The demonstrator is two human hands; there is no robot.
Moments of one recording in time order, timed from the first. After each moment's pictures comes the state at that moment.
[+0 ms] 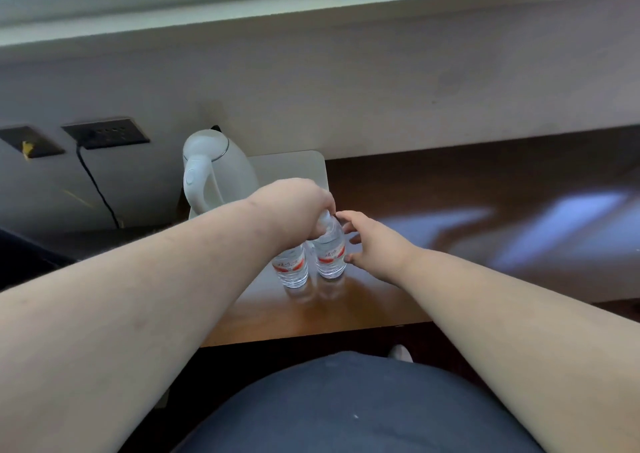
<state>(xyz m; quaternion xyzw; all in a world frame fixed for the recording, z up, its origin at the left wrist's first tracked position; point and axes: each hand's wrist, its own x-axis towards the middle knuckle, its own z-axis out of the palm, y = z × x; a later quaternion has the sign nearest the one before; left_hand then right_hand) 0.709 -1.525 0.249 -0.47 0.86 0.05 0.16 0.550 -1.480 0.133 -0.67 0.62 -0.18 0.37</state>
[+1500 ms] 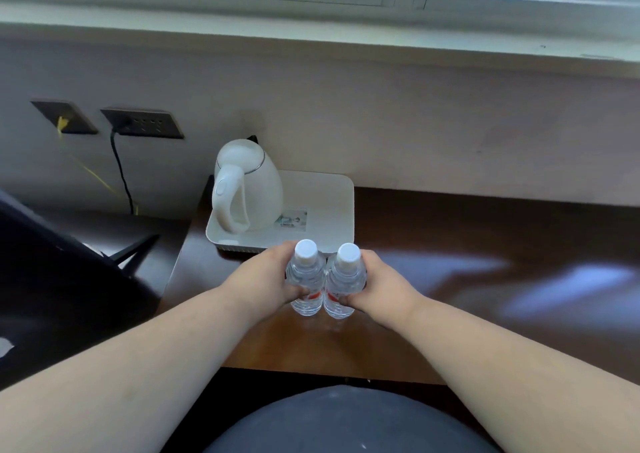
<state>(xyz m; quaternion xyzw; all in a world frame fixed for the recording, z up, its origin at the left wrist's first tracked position) 0.808 -1.518 0.142 -0.59 0.74 0.30 -0.12 0.583 -1.502 0.152 -0.64 0.59 -0.18 0.45</state>
